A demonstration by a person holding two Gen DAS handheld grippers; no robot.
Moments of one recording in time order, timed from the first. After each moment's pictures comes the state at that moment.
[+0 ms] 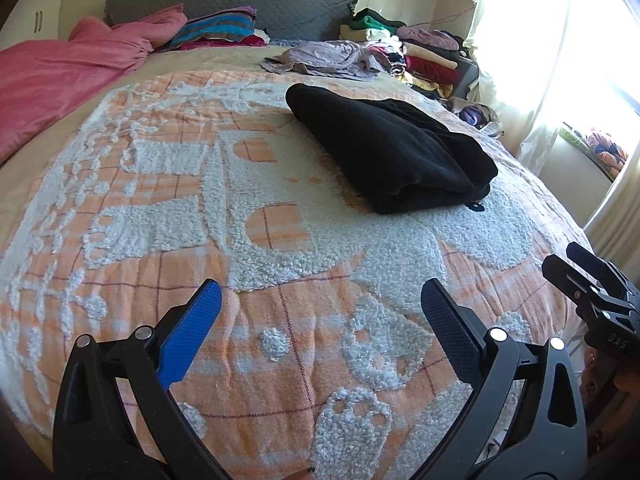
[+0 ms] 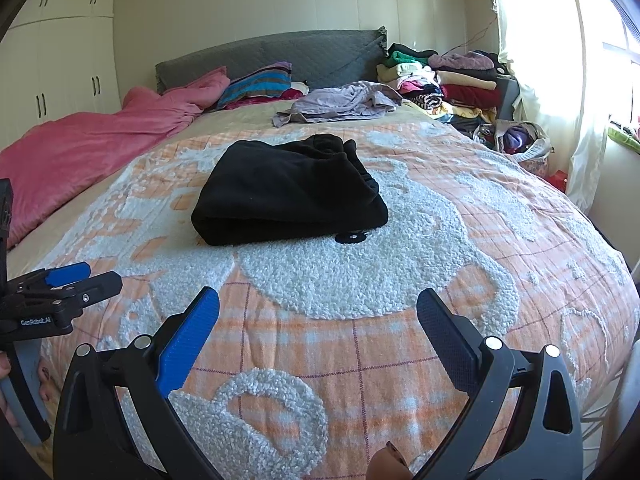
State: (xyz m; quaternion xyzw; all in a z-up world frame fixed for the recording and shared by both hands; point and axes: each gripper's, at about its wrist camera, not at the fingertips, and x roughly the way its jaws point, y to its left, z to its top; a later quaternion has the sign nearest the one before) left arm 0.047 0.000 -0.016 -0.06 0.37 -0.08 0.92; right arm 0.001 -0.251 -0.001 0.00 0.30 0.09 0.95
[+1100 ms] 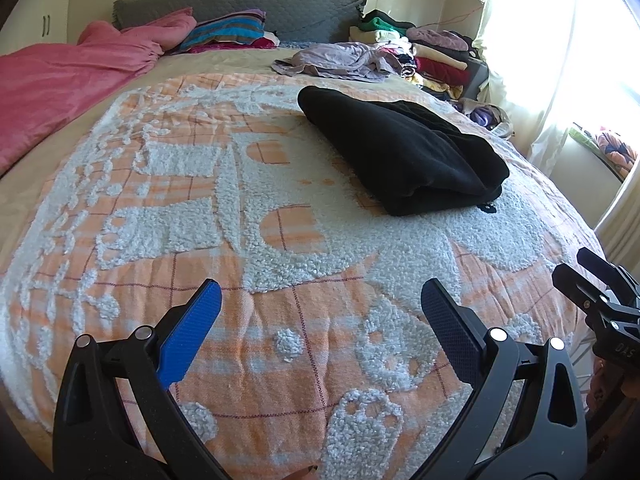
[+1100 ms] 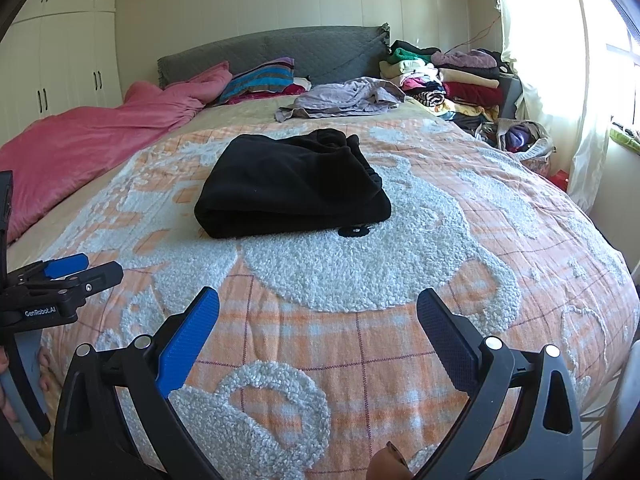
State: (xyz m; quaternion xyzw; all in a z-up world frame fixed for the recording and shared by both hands) left arm 0.046 0.002 -0.014 -0.06 0.36 -0.06 0.93; right arm 0.001 -0.248 -0.003 -0.01 0.30 0.09 0.95
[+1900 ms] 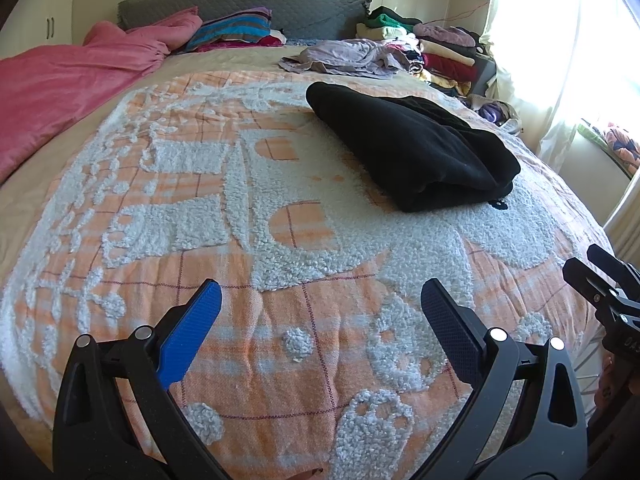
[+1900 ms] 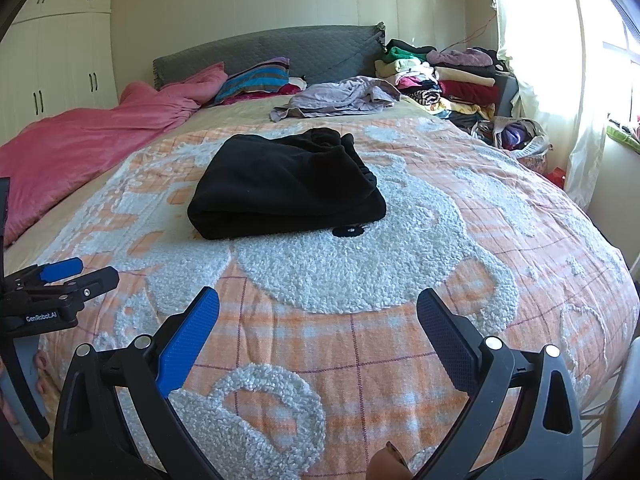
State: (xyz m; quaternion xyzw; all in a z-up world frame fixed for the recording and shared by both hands) left arm 0.048 0.001 -0.019 -0.04 0.37 -0.04 0.93; right arm 0.005 -0.249 -0.006 -0.01 0.30 0.08 0.95
